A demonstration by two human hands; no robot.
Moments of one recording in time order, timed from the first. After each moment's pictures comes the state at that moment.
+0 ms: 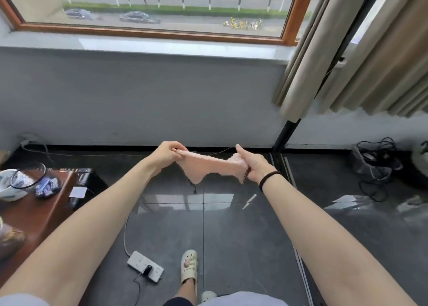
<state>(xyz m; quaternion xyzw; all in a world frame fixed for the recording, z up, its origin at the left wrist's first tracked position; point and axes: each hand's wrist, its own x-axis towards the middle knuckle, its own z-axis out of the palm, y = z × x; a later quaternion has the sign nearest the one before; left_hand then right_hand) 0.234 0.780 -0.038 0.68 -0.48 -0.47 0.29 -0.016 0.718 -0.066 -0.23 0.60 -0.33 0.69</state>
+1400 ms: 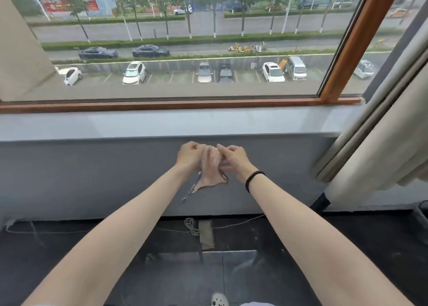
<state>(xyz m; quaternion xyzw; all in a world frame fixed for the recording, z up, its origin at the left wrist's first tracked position) 0.339 0.303 -0.002 0.72 -0.41 -0.38 0.42 0.199 0.277 -0.005 -0.48 0.53 -0.33 0.61</state>
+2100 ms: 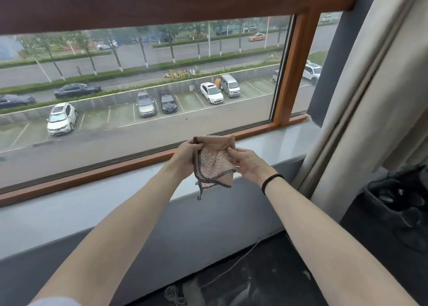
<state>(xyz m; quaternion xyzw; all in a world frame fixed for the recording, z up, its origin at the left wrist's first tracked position) 0.294 0.078 0.053 0.43 -0.39 -0.69 0.44 0.113 0.105 0.028 -0.36 0.45 -0.48 0.66</state>
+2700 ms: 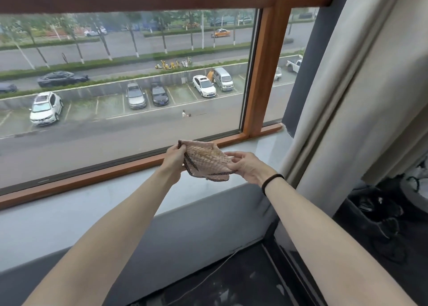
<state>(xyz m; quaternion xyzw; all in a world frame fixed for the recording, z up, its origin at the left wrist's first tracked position) 0.157 -0.027 0.013 0.55 -0.37 -0.59 0.46 -0.049 0.013 0.008 -0.38 0.52 -0.43 0.64</state>
